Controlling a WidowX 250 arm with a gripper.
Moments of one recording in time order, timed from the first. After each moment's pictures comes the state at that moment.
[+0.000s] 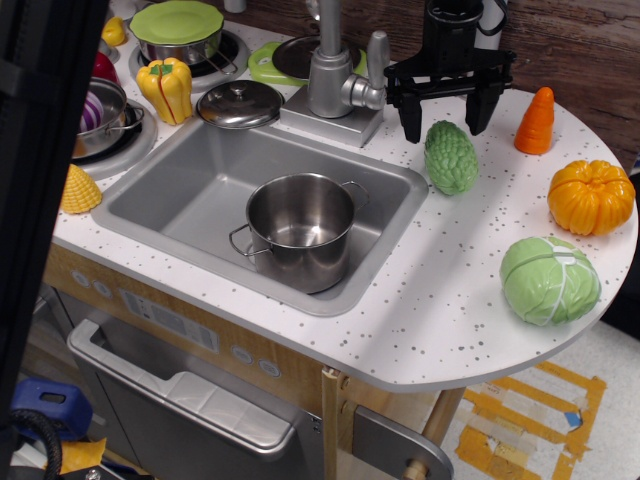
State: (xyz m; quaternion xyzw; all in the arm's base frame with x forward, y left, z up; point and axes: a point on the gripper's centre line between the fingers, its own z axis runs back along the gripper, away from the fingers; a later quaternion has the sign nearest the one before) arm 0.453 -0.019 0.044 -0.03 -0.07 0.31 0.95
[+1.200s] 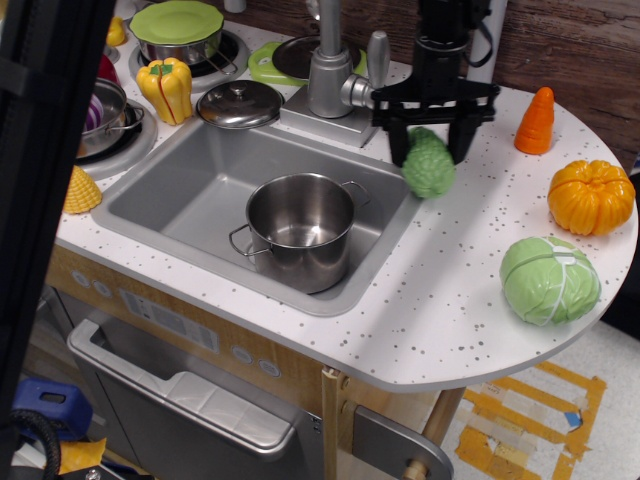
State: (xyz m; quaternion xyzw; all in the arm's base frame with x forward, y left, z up) arm 0.427 0.001 0.031 0.02 -0.01 0.28 0.96
